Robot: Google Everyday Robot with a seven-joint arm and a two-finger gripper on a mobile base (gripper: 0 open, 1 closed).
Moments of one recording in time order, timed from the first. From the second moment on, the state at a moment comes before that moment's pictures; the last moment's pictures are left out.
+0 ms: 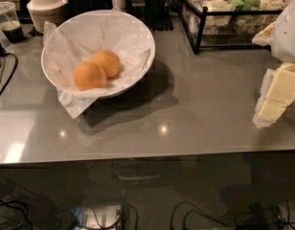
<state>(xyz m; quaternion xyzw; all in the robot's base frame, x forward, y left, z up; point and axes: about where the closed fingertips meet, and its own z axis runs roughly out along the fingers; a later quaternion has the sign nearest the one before) 0.438 -0.217 0.976 -0.60 0.78 -0.03 0.16</state>
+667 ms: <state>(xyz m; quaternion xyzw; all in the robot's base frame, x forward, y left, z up) 0.446 -0.203 0.979 -0.62 0.76 -0.02 0.17</state>
